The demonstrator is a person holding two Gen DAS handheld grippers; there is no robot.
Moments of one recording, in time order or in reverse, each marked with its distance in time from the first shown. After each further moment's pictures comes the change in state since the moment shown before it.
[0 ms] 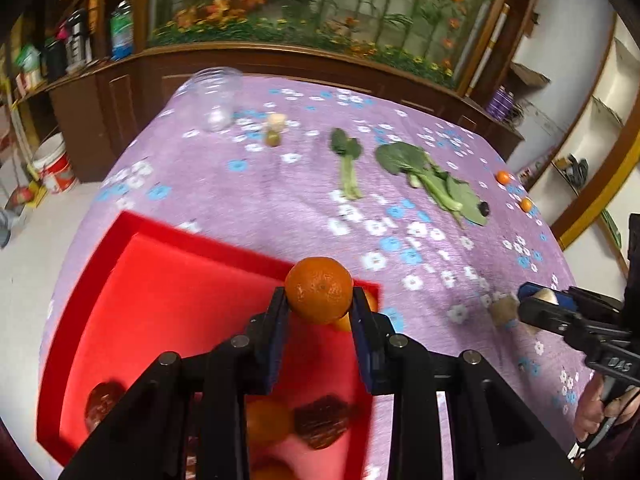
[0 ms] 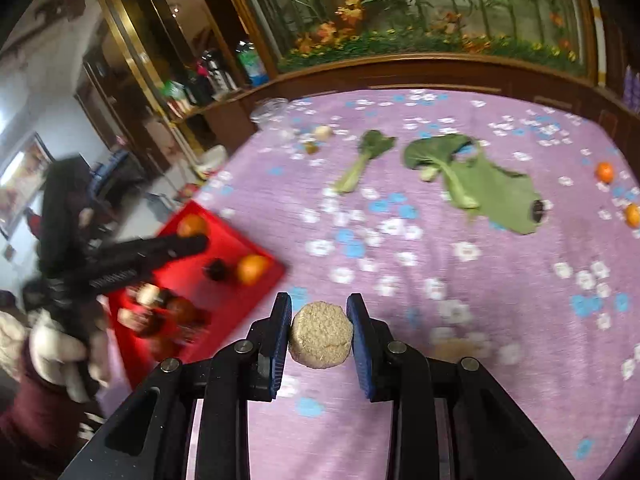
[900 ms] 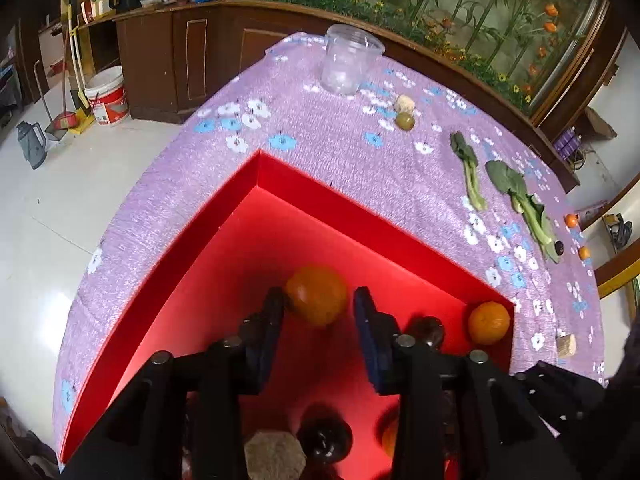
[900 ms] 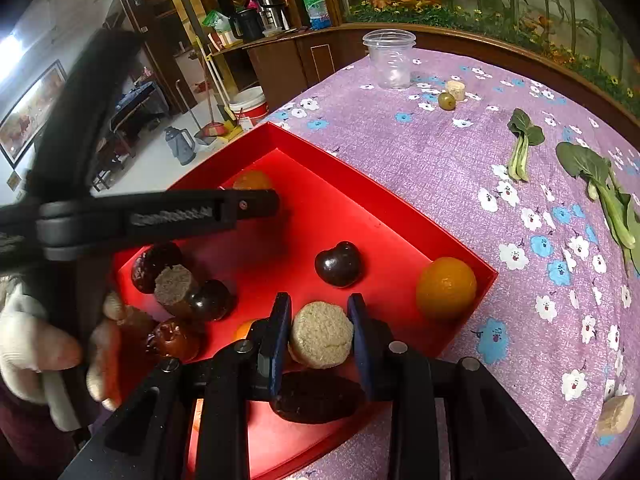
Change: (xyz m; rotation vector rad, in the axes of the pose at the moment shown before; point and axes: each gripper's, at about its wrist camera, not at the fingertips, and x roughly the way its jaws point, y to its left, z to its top) left arm 0.019 0.098 -0.007 -0.228 0.056 0.120; right arm 0.137 0.122 -0.010 -0.200 0.154 -0.016
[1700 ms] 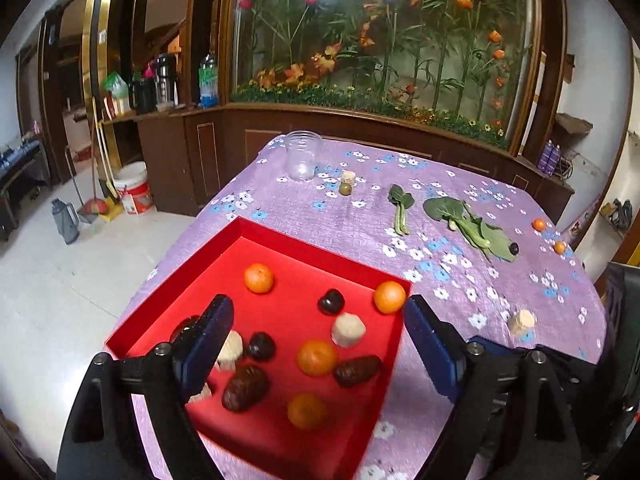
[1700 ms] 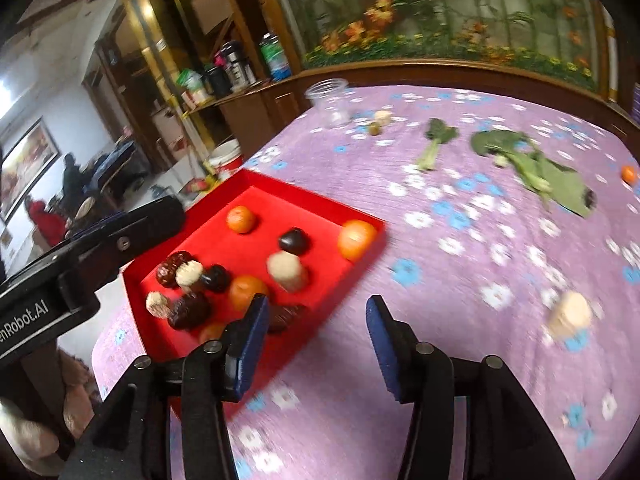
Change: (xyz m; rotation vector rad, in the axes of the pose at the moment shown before) left arm -0.125 -0.097 -0.093 0.141 -0.348 0.112; right arm -0.102 -0.030 -0.068 0.166 -0.195 -0.073
